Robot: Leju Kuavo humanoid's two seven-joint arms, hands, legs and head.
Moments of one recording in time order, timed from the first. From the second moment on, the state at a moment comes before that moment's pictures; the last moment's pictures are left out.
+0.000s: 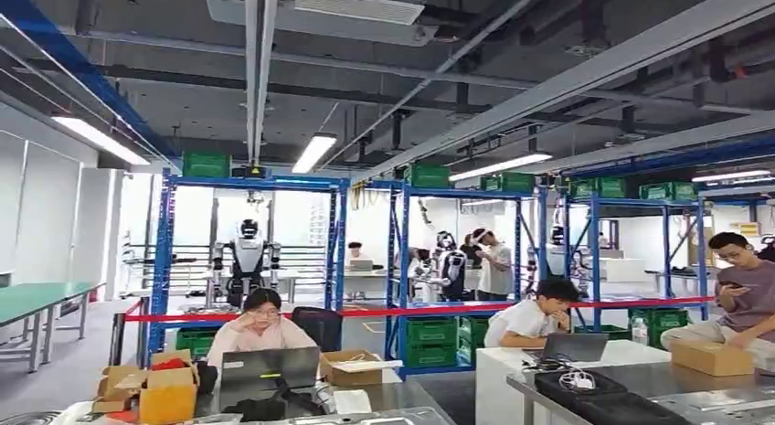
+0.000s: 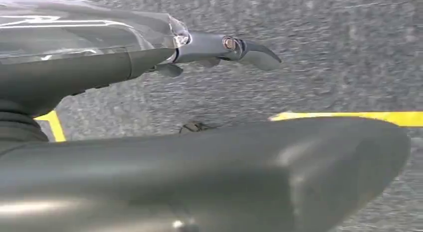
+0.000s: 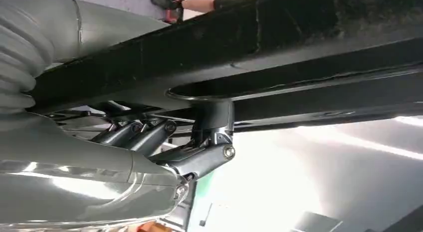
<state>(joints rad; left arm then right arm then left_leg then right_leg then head) -0.07 0.07 1.44 -0.23 -1.10 -0.17 -0.44 -0.55 -0.03 0.66 -1.53 -0.20 0.49 -0.42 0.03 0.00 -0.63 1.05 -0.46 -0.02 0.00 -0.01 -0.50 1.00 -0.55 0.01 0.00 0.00</state>
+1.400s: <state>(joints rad) -0.07 0.07 1.44 -0.23 -1.10 -0.17 -0.45 -0.54 -0.02 0.66 -1.53 -0.20 0.49 -0.42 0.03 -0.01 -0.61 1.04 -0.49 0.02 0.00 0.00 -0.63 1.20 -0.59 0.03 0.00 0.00</state>
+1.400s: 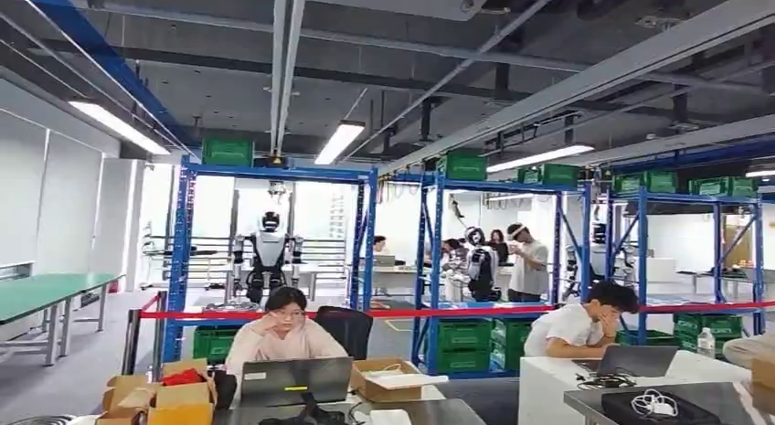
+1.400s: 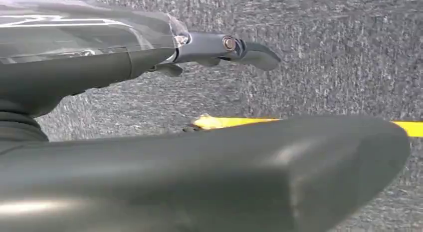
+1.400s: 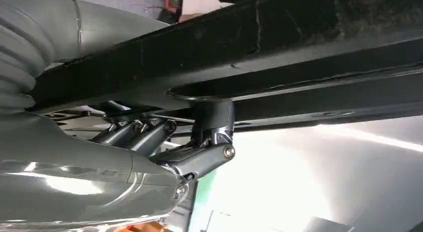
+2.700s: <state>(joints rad) -0.07 0.07 1.43 -0.23 -1.10 -0.17 -0.45 -0.53 0.00 0.66 -1.52 -0.19 0.49 -0.42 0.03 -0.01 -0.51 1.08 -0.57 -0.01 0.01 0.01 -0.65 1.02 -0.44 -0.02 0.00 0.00</state>
